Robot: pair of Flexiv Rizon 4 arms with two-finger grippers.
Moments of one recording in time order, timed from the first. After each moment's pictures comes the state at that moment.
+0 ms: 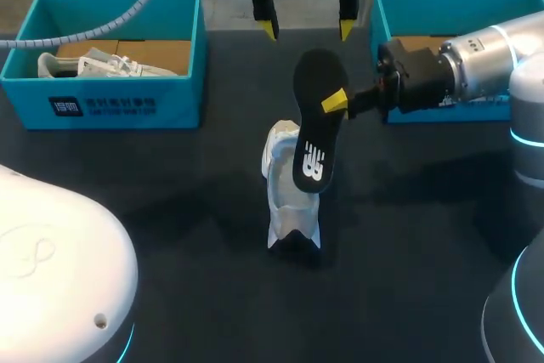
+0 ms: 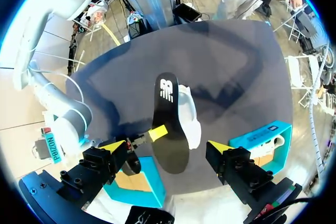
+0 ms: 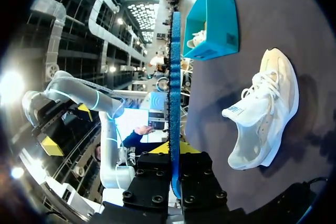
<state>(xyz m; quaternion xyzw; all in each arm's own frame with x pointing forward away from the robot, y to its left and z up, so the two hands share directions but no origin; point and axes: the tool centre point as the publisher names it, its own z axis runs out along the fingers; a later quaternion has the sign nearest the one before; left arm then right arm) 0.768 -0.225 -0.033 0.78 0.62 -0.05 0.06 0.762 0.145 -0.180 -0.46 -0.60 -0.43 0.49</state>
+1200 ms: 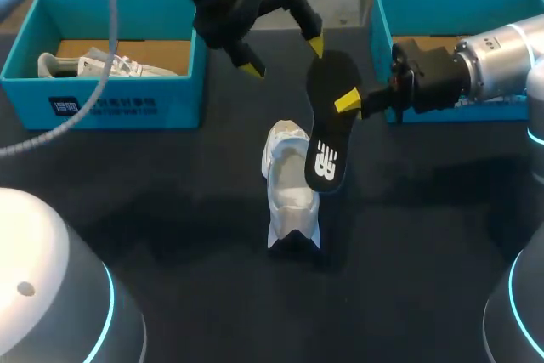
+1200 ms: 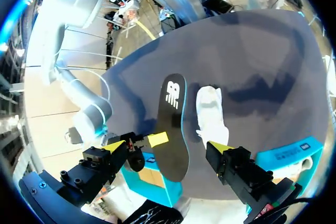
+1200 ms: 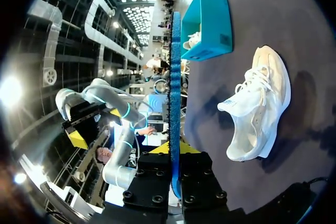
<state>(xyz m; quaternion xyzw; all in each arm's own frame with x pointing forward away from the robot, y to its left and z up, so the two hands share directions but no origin) 0.752 -0.200 -0.067 0.73 0.62 -0.20 0.21 0.756 0.126 -0.175 -0.48 -0.60 -0.42 0.49</state>
